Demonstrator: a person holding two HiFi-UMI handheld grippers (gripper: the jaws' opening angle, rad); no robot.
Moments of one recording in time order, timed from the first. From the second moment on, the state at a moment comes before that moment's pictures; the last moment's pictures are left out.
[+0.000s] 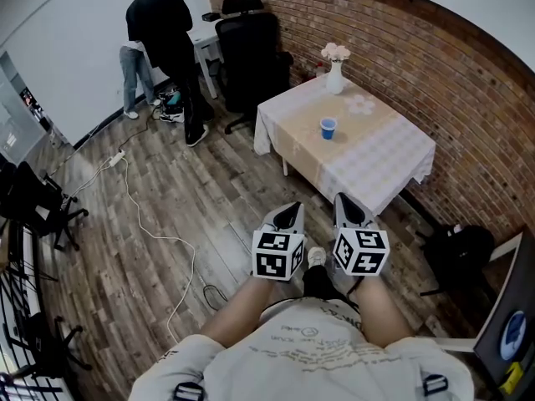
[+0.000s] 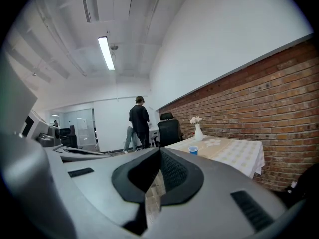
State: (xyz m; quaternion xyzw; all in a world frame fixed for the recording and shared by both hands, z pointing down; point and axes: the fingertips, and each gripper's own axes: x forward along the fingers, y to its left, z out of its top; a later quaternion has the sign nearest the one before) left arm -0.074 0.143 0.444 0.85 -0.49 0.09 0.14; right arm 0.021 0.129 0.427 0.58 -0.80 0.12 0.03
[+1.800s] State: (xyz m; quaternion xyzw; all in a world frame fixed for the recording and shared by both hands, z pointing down) left arm 0.001 -0.226 0.468 0.83 -0.50 0.13 0.18; right arm 0.089 -0.237 0.477 0.55 -0.81 0.18 0.08
